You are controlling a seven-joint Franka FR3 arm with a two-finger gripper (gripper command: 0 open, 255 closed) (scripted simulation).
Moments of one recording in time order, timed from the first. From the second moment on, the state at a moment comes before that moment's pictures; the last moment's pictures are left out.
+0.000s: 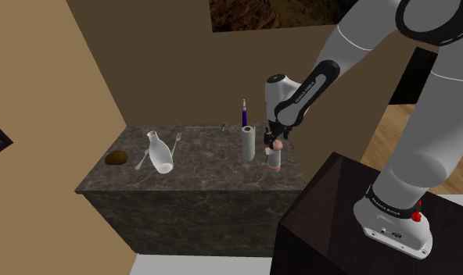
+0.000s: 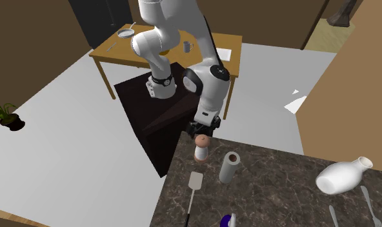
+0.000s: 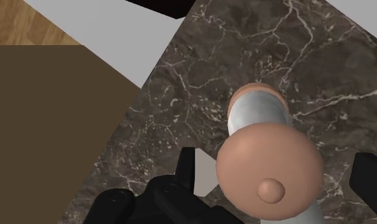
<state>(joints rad) -0.06 0.09 -0.01 -2.52 -0.27 2.57 0.40</state>
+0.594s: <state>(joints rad) -0.05 0.16 -0.02 -2.53 -0.30 2.64 0.43</state>
